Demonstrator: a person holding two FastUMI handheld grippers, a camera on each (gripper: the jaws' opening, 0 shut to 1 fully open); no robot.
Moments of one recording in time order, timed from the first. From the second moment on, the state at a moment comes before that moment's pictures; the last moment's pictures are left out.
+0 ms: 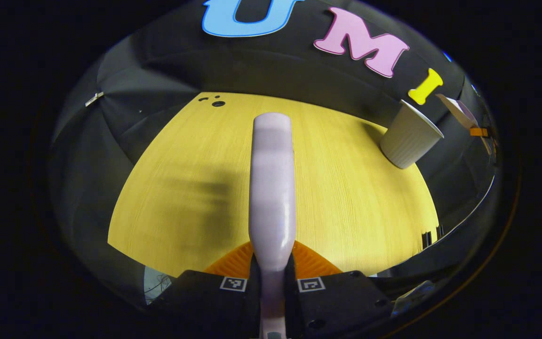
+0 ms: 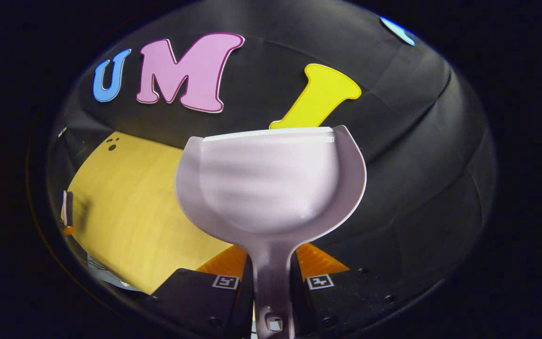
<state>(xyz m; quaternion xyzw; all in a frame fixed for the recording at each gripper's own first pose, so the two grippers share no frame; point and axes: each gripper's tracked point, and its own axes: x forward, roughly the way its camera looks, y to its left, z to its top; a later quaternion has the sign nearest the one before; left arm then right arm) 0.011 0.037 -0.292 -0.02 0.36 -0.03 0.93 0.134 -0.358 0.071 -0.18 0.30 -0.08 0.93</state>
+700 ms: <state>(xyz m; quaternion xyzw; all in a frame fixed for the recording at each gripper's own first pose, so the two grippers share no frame) 0.040 -0.002 -0.333 0.03 0.39 -0.09 0.92 0.082 -0.169 -0.094 -0.06 0.36 0.04 0.93</state>
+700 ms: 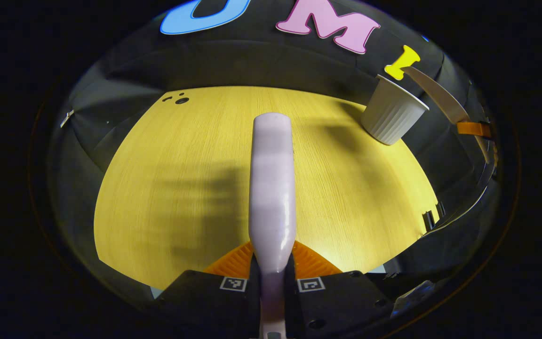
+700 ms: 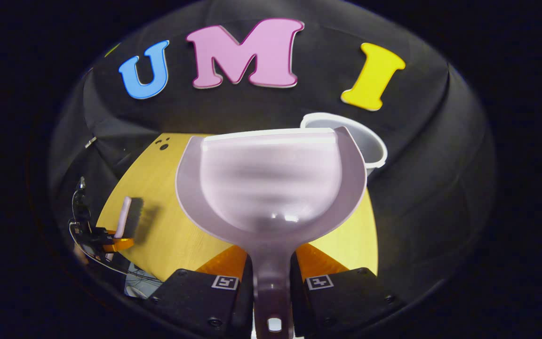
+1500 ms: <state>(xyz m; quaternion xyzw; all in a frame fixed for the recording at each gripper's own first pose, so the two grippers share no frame) 0.084 -0.009 -0.390 0.07 0.49 -0.01 0.87 0.056 -0.155 -0.299 -0.02 0.52 0.03 0.86</state>
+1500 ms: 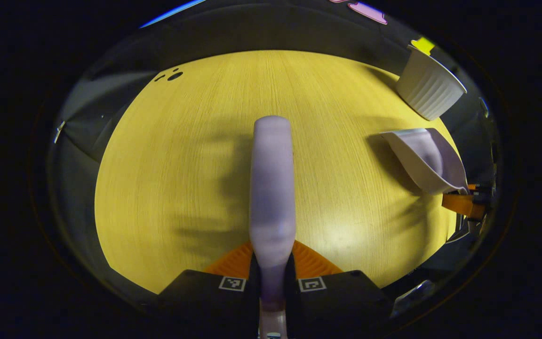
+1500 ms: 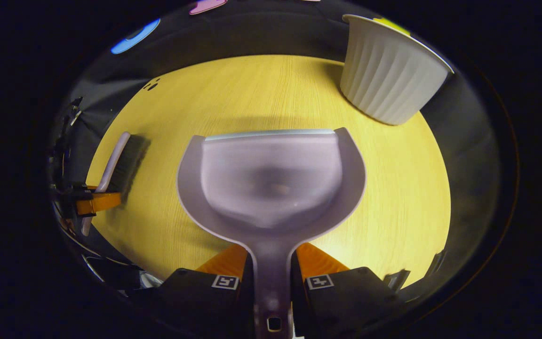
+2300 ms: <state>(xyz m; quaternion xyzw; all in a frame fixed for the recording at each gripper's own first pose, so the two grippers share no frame) 0.062 -0.010 -0.366 0.07 0.46 0.01 0.88 0.060 -0.143 -0.280 0.01 0.48 0.03 0.88</state>
